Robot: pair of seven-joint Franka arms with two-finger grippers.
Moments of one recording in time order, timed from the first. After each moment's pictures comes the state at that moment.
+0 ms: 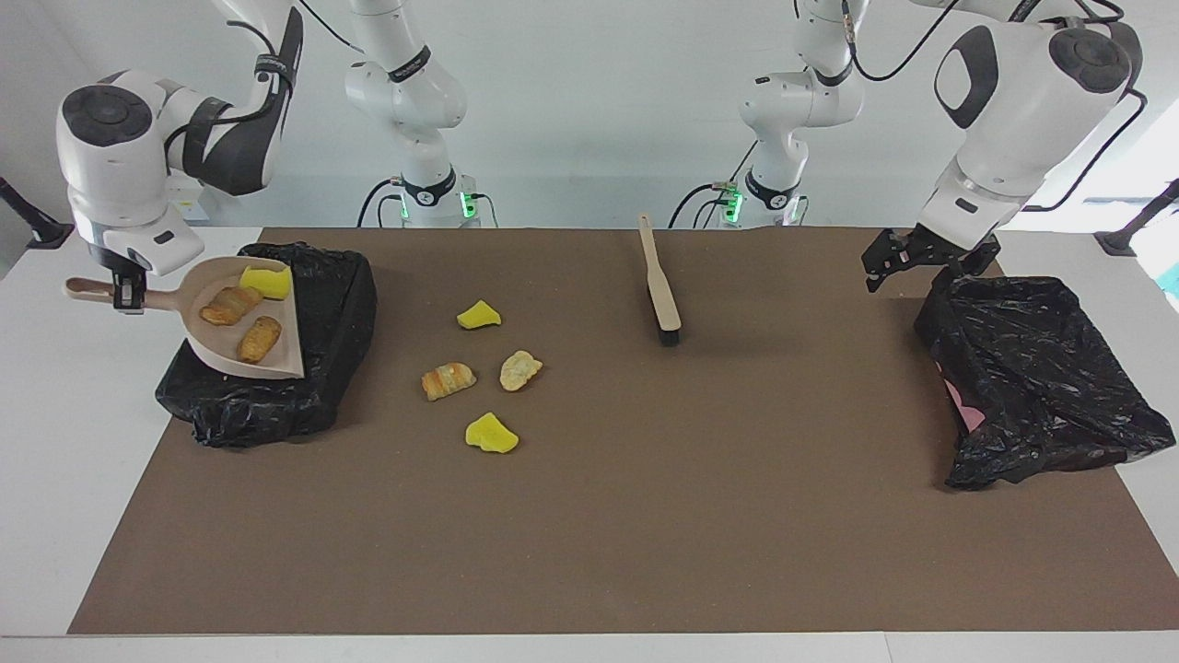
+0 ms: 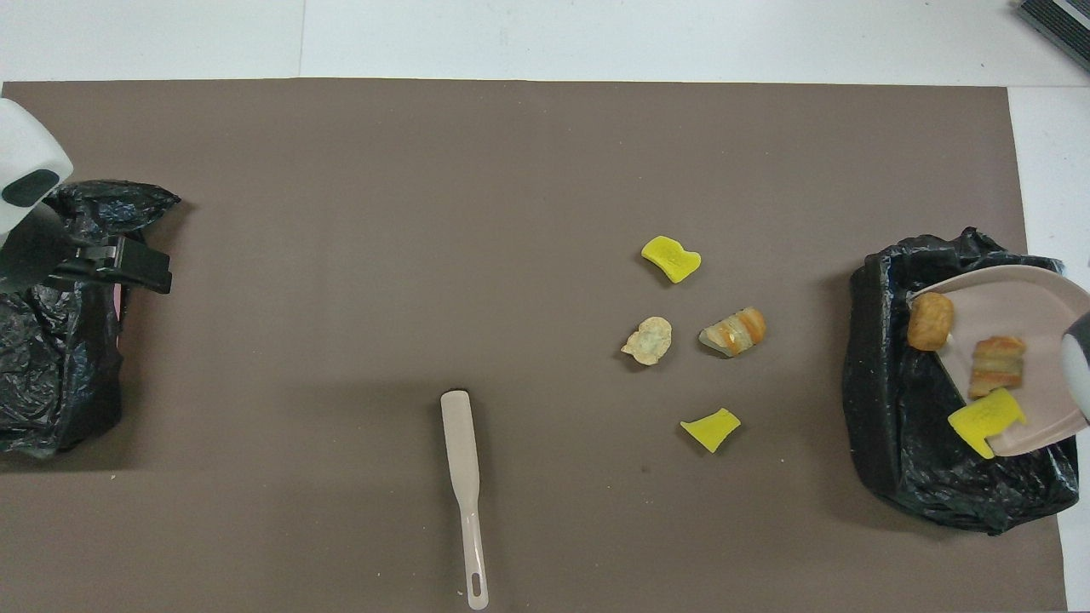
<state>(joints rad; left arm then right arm) 0.01 0.03 -0.10 -1.59 0.00 1.59 0.00 -0.22 0.04 0.00 -1.85 -0.70 1.93 -1.88</state>
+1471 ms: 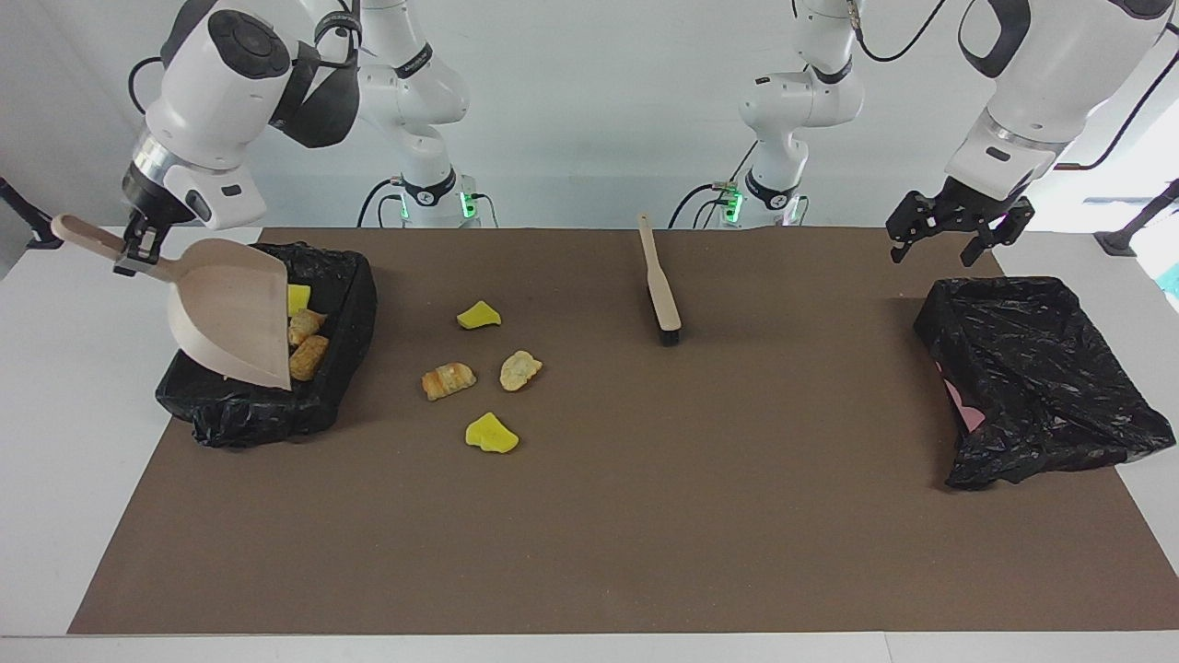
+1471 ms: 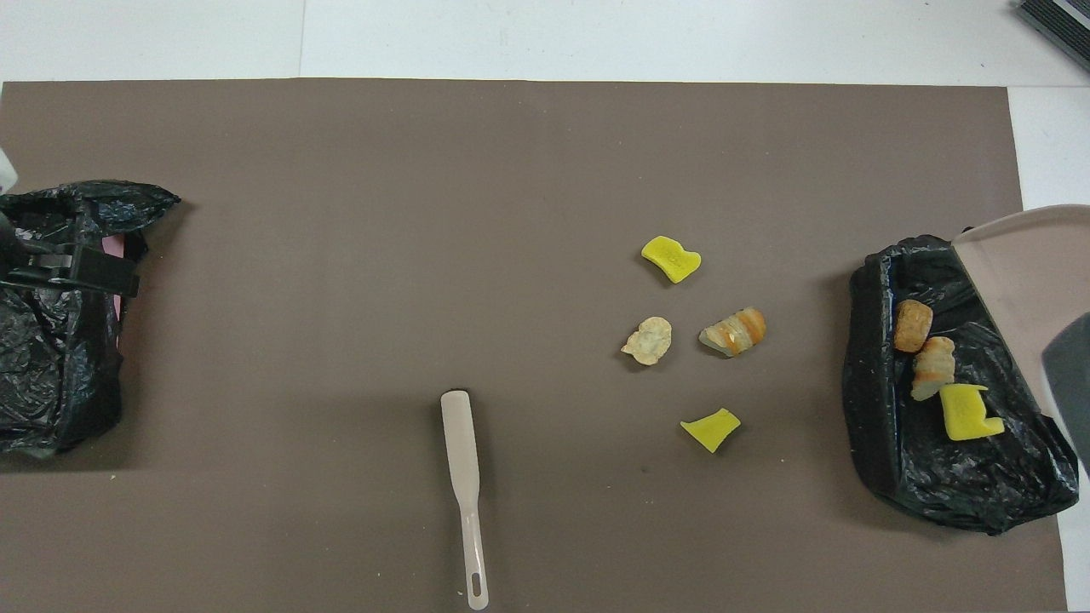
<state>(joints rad) 0.02 -0.01 -0.09 -1.59 0.00 1.59 0.07 -0.07 -0.02 0.06 -1.74 -0.75 1.81 -1.61</state>
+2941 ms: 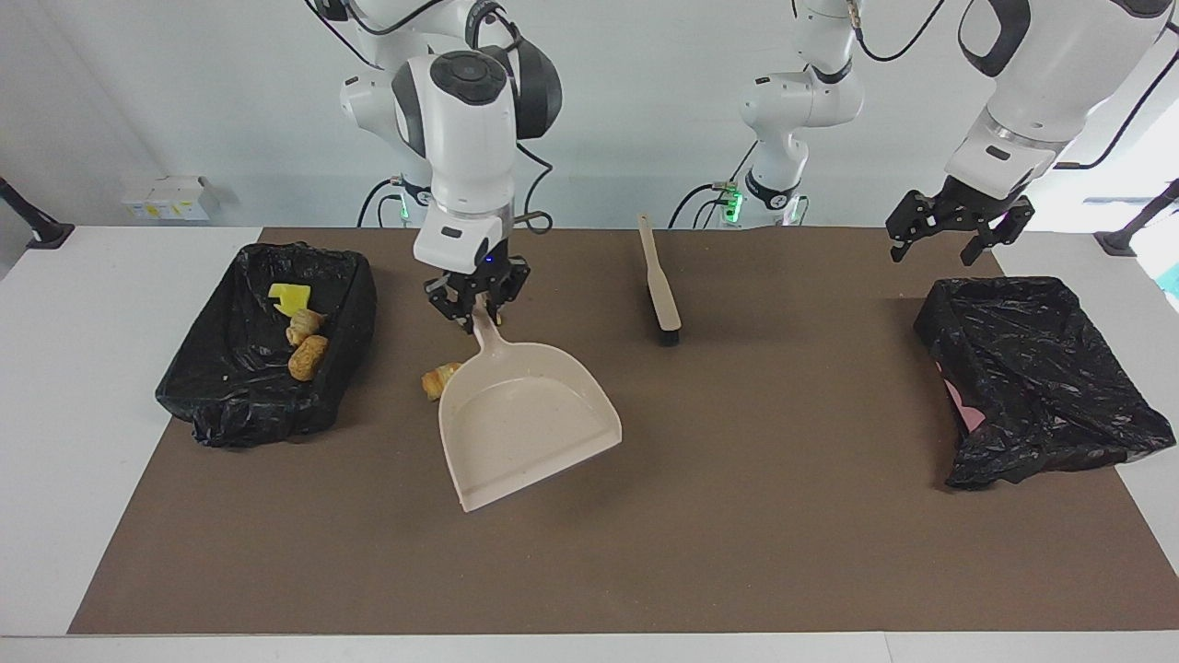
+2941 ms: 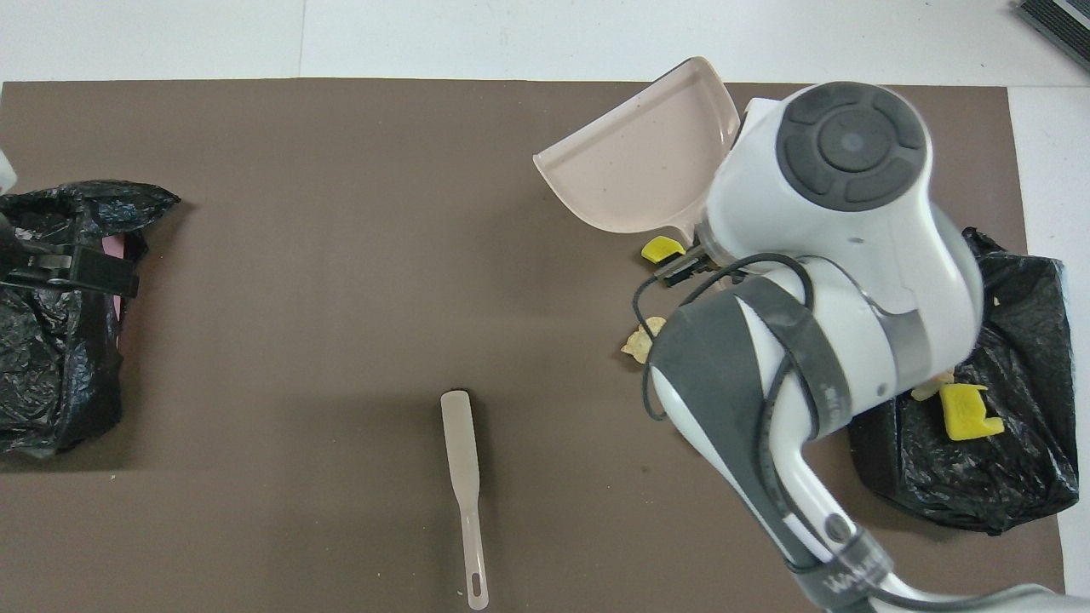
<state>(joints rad) 0.02 -0.02 -0.09 -1.60 0.00 1.59 0.07 0.35 0.27 0.07 -1.47 -0.12 1.77 0.07</state>
